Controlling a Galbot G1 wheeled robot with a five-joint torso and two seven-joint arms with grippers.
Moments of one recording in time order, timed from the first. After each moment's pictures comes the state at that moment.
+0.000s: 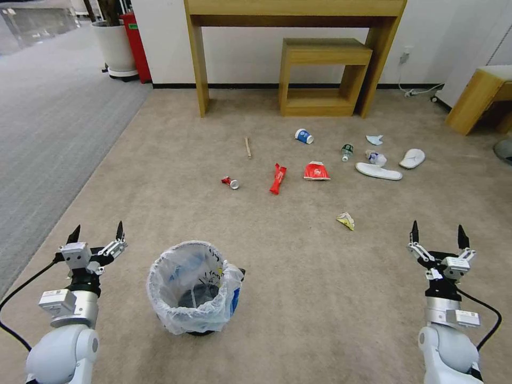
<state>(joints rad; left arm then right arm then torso) 1.43 -1.37 -0.90 -1.95 -0.25 -0.03 0.08 -1.28 1.37 0.92 1.53 0.26 0.67 -0.18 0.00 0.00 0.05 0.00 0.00</state>
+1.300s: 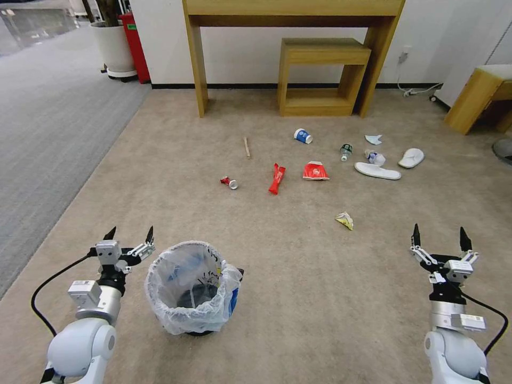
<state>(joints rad) 1.43 -1.26 -0.74 -1.95 -0.31 0.06 0.08 -1.31 1.36 0.92 1.55 0.25 0.67 -0.19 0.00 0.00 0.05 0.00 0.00</state>
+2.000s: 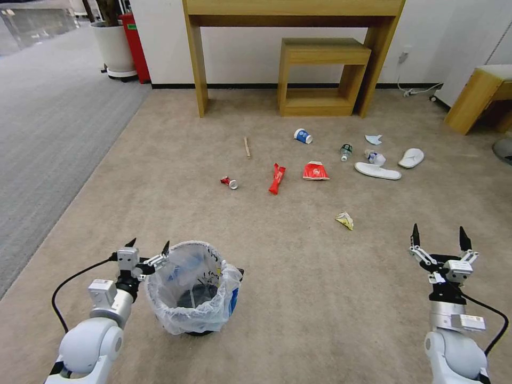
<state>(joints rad) 1.43 -1.17 -0.62 -1.89 -0.36 0.13 0.05 -1.31 1.36 0.92 1.55 0.25 0.67 -0.19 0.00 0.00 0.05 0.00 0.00</state>
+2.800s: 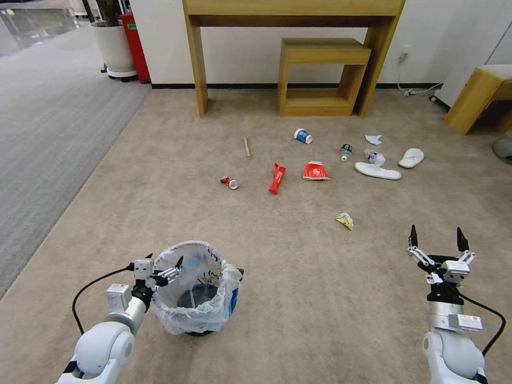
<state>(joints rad) 1.43 -1.10 -0.52 -1.84 -0.46 0.19 -0.02 -1.30 1.36 0.92 1.54 0.24 0.67 -0.20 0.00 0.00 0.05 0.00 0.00</state>
